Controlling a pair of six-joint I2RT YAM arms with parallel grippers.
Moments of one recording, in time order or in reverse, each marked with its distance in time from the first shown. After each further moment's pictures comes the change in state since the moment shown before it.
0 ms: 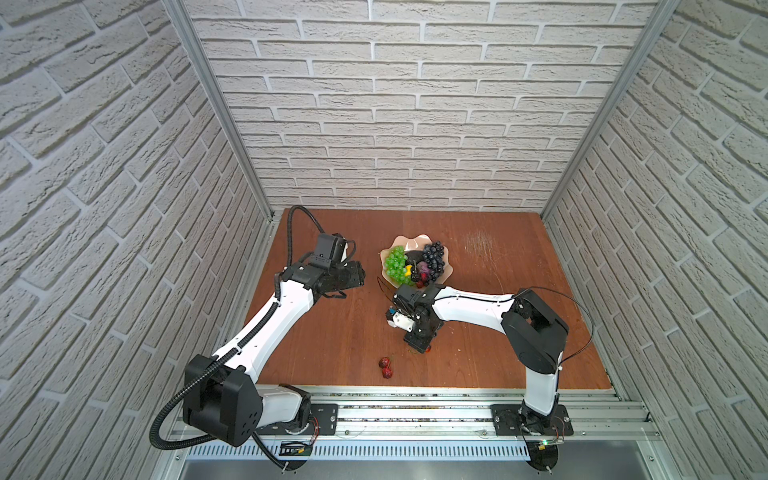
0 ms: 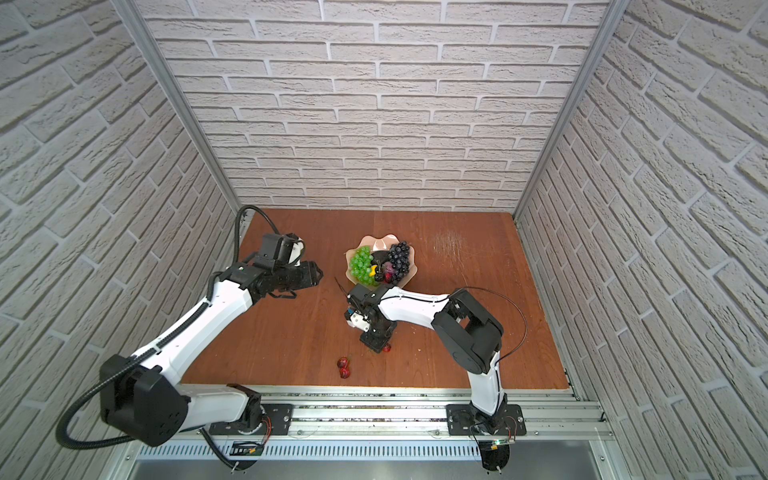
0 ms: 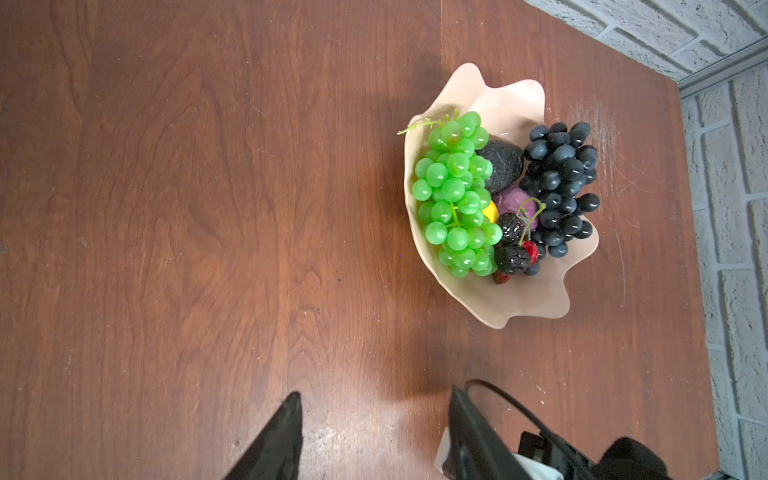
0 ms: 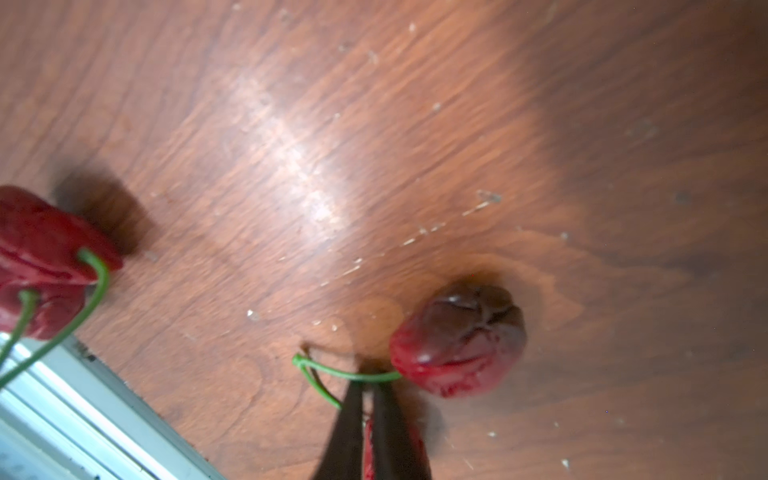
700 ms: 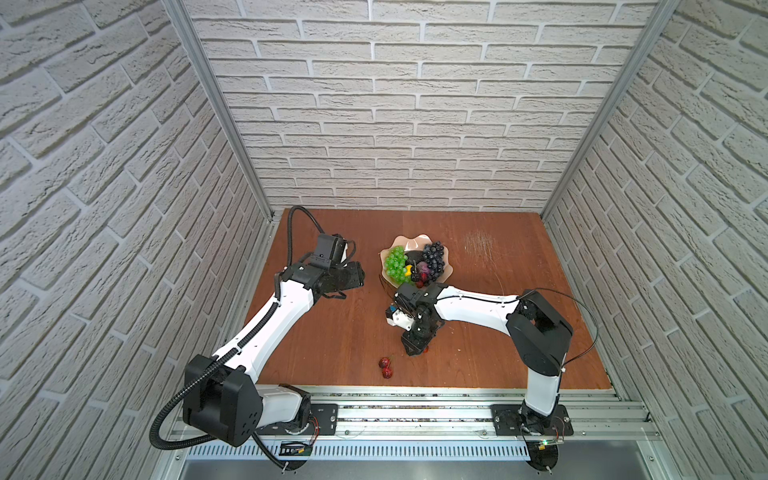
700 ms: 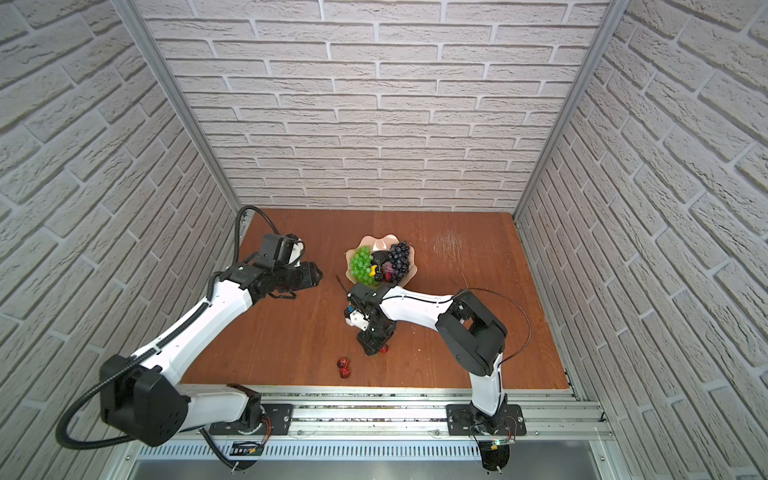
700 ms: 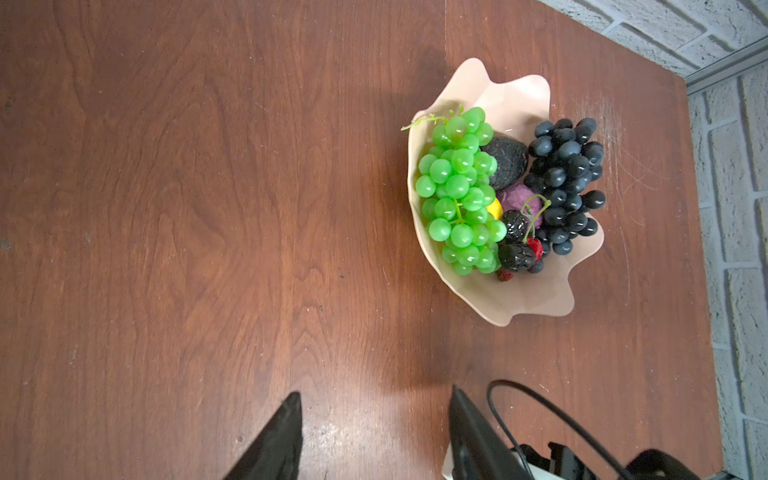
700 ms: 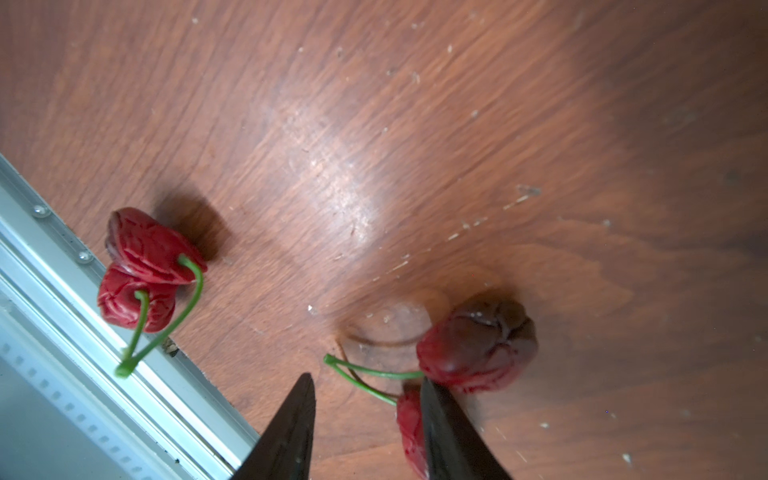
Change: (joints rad) left arm 0.000 0.000 0.002 -0.011 -0.004 0.003; right arm 0.020 -0.009 0.000 0.007 -0.075 0.100
